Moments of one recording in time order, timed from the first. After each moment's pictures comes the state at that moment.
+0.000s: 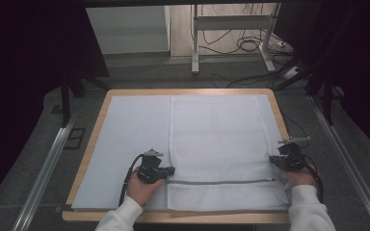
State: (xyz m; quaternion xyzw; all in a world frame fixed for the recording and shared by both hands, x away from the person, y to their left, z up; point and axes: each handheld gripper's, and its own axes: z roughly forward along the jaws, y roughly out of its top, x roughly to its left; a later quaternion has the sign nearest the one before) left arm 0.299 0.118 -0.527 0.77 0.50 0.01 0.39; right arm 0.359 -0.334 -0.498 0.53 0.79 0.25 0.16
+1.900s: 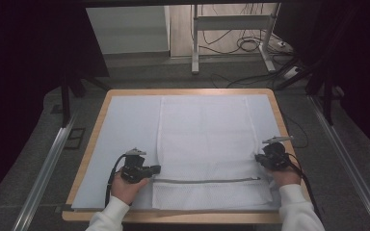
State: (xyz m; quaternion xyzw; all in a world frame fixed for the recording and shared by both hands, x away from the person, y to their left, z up) left arm 0.292 0.164 -0.522 0.75 0.52 0.01 0.40; right arm 0.359 -0.290 -0.500 0.49 0.81 0.27 0.16
